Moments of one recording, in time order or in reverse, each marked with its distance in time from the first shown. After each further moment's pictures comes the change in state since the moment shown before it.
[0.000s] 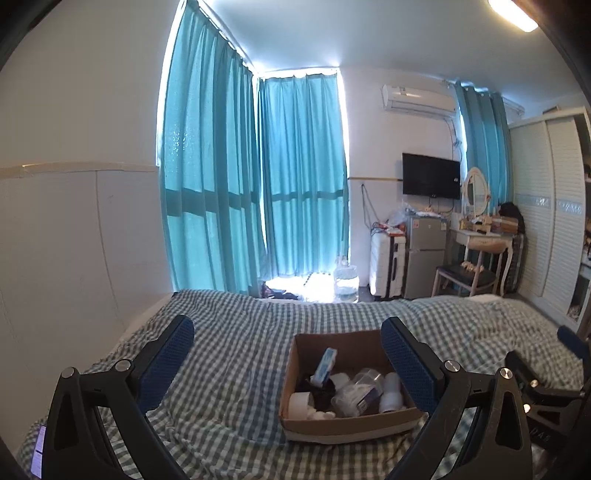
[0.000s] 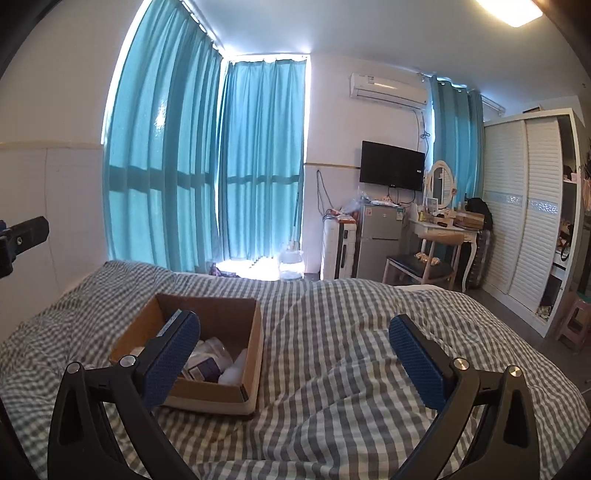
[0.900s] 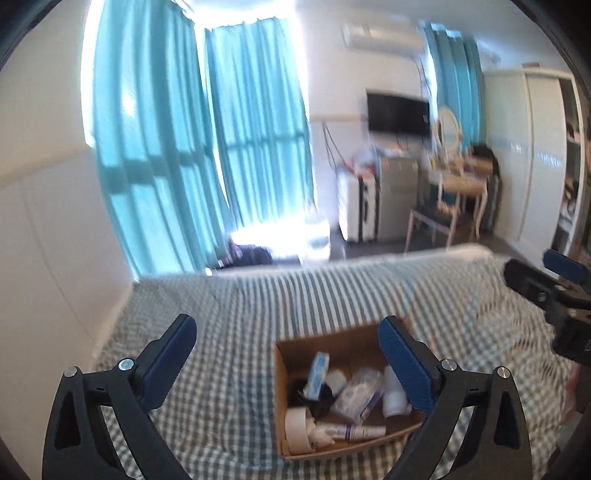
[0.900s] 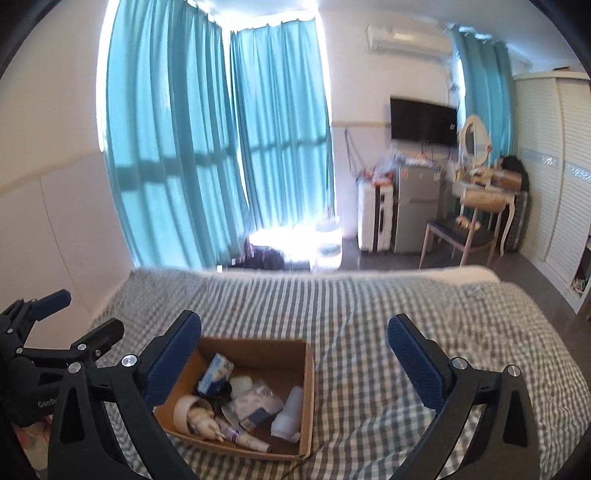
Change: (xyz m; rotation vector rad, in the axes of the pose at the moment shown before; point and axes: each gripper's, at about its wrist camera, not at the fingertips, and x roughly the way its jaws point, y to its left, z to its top) left arm 0.103 -0.008 0.070 0.103 0.218 -0.154; right arm 0.065 -0.001 0.118 0.100 0.121 0.146
